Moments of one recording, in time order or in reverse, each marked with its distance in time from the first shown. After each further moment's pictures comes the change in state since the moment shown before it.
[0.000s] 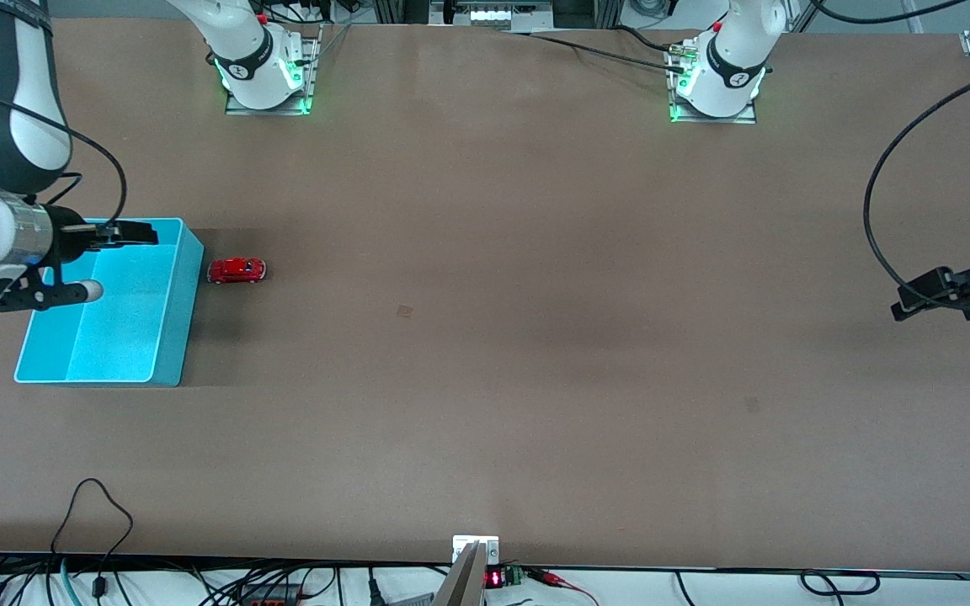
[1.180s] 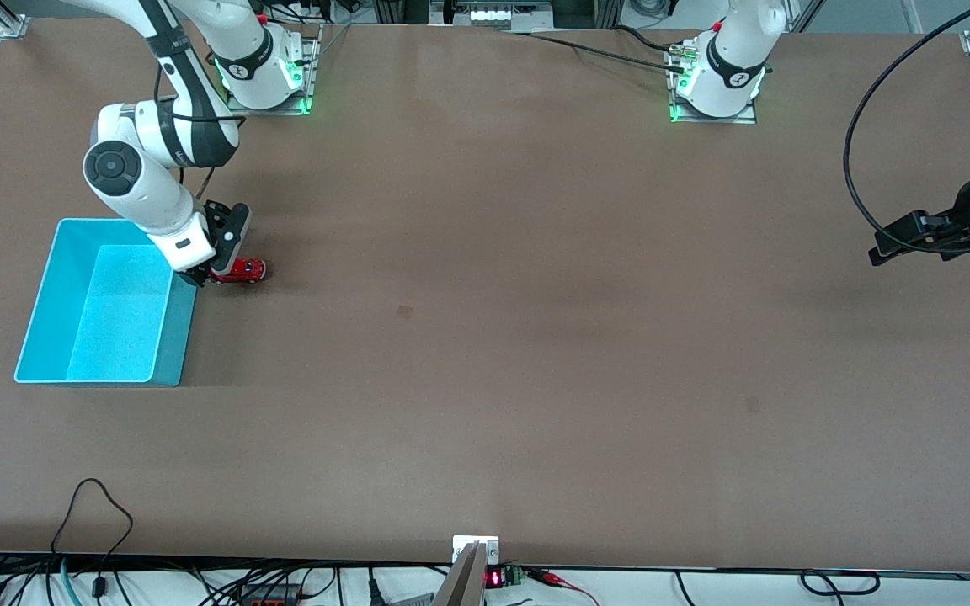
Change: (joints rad) left arm -0.068 -0.133 0.038 -0.137 -0.001 -0.065 -0.086; right arm -0.037 -0.139 0.135 -0.798 -0.196 0.988 -1.035
